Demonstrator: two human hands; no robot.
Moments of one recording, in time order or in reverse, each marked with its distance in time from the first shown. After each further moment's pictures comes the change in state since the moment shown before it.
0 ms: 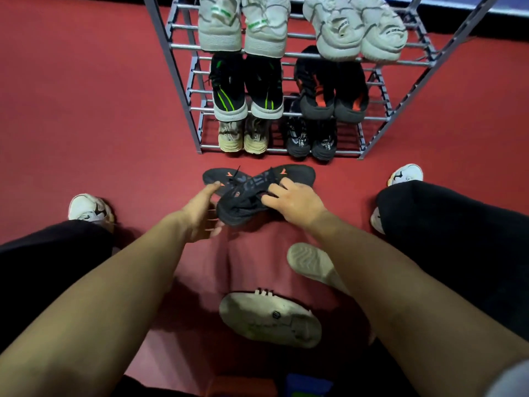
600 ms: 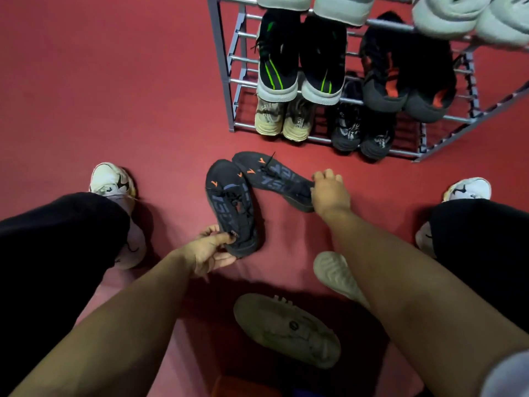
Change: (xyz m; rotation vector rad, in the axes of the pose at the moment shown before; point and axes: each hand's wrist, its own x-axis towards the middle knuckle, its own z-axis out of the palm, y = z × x) left_hand 0.046 -0.101 -0.048 -0.286 0.070 -0.110; right_hand 0.057 0.021 0.099 0.319 -0.349 0.750
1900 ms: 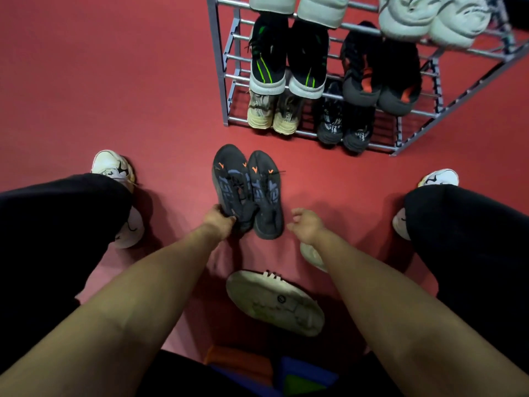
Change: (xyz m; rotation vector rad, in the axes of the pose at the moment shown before) left_hand -0.001 -0.007 0.044 0.420 0.317 0.274; right_hand -0.116 -0.003 0.012 0.634 -0.449 0.200
